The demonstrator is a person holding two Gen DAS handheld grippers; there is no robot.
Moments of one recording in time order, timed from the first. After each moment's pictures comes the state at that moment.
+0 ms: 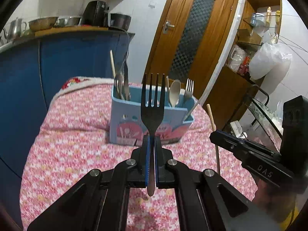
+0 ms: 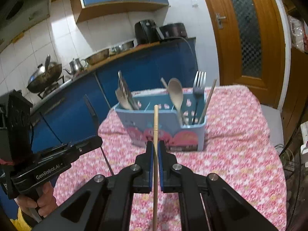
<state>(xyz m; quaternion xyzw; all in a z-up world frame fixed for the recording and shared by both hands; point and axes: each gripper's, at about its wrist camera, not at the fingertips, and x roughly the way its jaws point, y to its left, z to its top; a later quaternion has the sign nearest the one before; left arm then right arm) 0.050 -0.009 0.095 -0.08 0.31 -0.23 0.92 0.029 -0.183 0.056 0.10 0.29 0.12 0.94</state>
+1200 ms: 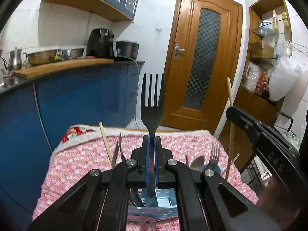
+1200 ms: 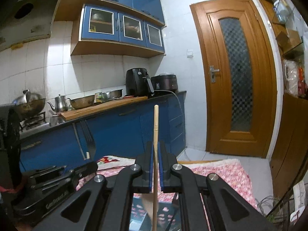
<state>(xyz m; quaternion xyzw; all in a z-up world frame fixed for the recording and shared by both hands) 0.167 -0.050 0.133 -0.05 0.23 -0.16 0.96 0.125 -0.199 0.117 0.04 0.10 0.06 0.99</state>
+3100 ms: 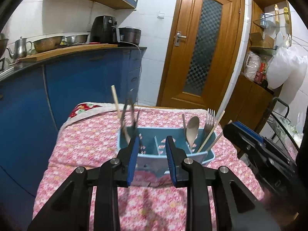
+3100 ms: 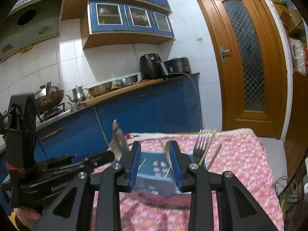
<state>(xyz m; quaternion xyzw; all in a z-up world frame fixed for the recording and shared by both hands) 0.104 -0.031 0.114 -0.05 0.27 -0.16 0.95 0.067 -0.192 0.085 0.09 0.16 0.13 0.97</state>
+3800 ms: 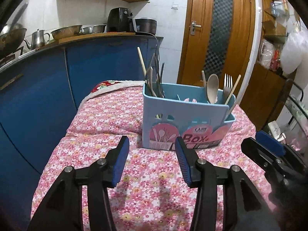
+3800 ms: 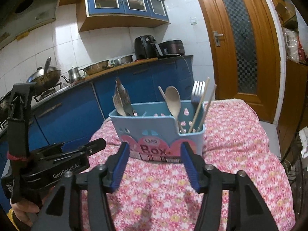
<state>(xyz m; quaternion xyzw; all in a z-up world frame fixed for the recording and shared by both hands) 0.061 -0.020 0.059 -0.02 0.30 -0.09 0.95 0.023 -0.177 0.032 0.08 0.22 0.10 0.97</state>
